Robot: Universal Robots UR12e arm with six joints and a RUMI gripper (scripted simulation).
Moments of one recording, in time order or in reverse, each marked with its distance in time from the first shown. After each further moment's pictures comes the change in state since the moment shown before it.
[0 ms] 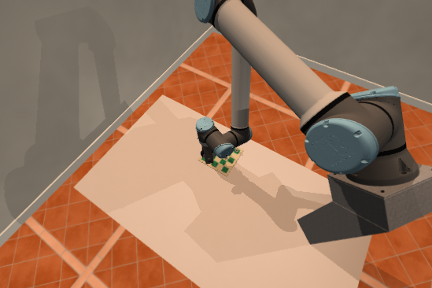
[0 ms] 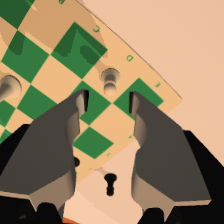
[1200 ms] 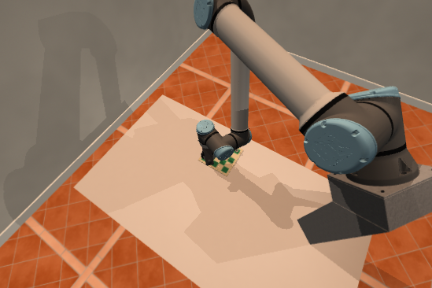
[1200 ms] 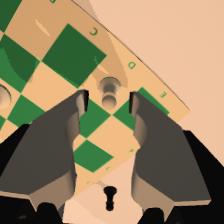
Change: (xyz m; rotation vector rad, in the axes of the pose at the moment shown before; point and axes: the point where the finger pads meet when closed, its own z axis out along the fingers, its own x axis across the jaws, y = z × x) arm 0.000 0.000 0.022 0.000 0.000 0.000
